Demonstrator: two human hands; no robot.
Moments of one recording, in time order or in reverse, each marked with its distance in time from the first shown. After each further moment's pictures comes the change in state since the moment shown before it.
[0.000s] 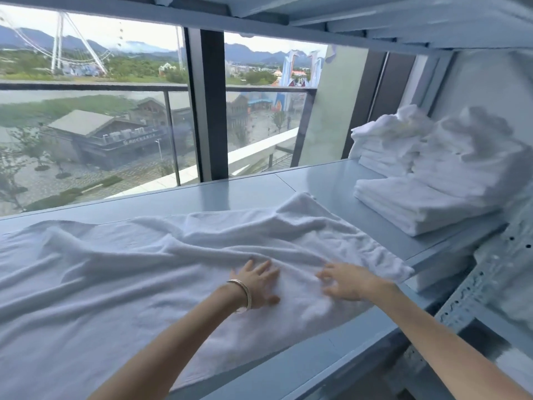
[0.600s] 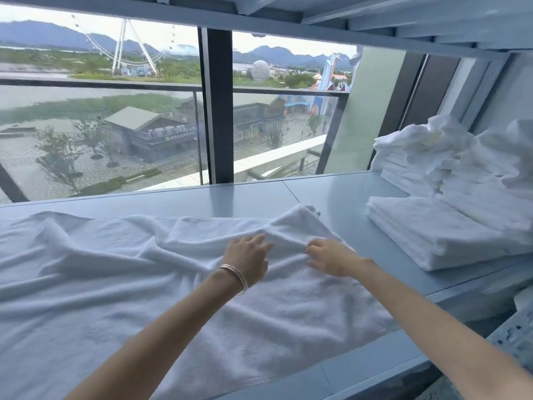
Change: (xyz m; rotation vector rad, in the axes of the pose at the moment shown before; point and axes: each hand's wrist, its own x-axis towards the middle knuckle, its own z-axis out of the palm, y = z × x) left_hand 0.058 0.029 -0.056 0.070 0.468 -0.184; right_hand 0.121 0.075 -0.039 -0.098 0.204 -0.316
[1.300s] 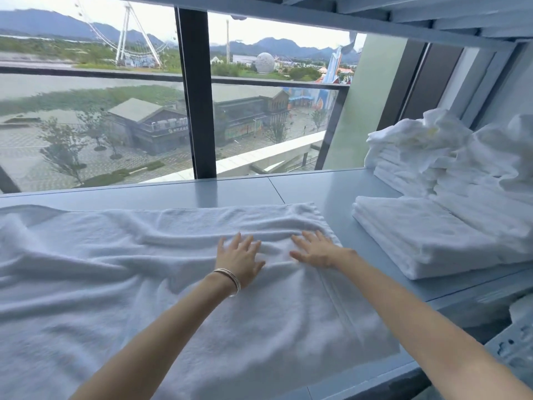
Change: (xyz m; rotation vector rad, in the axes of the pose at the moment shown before) left_hand 0.056 0.036 0.047 -0.021 -0.201 -0.167; right_hand 0.023 0.051 0.006 0.133 -0.237 0.183
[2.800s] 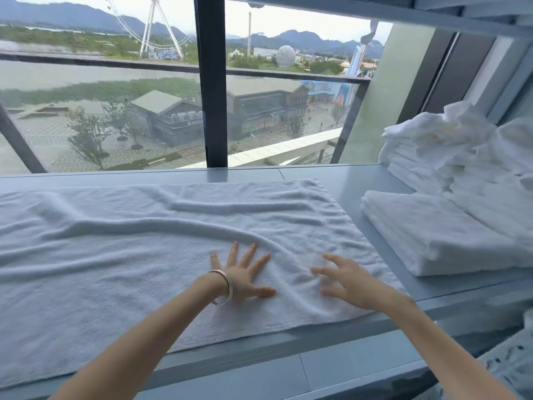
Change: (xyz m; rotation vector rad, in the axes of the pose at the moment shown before) left_hand -0.038 0.002 0.022 -0.125 -0.329 0.032; right_hand -0.094 0.025 0.039 0.071 0.067 -0.162
